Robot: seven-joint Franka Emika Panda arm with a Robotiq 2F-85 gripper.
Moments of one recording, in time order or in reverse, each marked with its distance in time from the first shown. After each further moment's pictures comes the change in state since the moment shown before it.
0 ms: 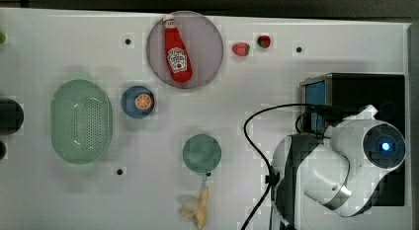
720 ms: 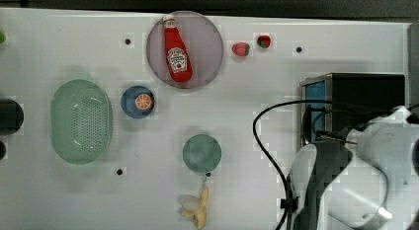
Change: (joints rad) arm 0.009 -0.162 -0.009 0.076 -0.007 -0.231 0.030
